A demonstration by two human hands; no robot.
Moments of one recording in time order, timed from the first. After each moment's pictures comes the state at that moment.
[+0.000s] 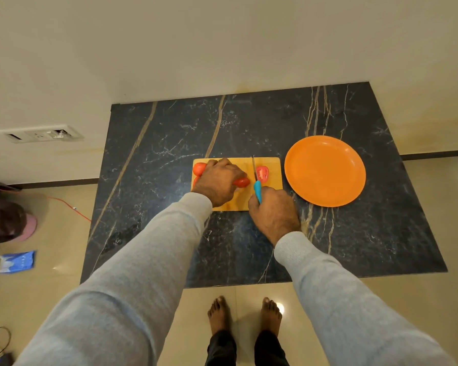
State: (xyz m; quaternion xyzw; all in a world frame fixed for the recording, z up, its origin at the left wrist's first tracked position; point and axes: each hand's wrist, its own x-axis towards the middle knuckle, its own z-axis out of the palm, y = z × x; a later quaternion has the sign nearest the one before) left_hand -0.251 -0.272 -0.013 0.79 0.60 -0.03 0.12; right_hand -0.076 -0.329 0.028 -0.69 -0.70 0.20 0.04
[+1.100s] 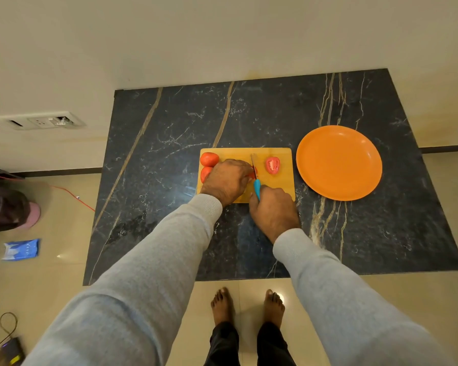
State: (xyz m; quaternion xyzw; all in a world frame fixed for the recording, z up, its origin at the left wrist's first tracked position) left_hand -0.249 -0.289 -0.026 0.76 0.62 0.05 0.17; right_hand -0.098 -0.335 0.000 -0.67 -0.71 0.20 0.00
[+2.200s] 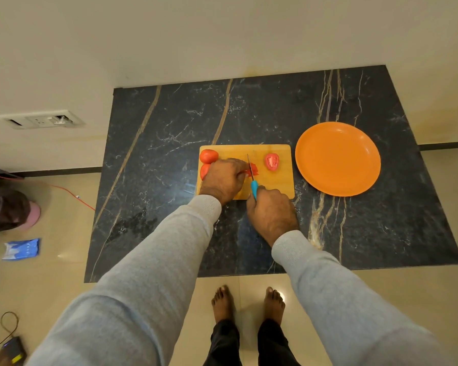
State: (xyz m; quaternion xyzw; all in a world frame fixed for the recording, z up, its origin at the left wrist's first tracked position) left_hand -0.250 -0.304 -0.023 0.71 0.66 0.15 0.19; right_hand -0.101 -0.350 0.005 -0.66 -0.73 0.18 -0.01
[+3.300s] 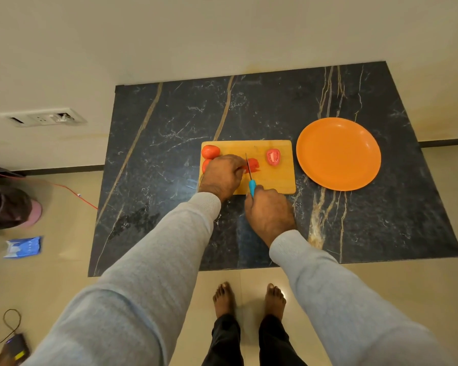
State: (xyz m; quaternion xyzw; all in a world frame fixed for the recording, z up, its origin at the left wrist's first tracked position) left_hand -0.255 -0.312 -0.025 0.69 0.68 0.17 0.19; right_hand -0.110 -0.364 0.010 -0.66 -0.73 0.18 -0.02
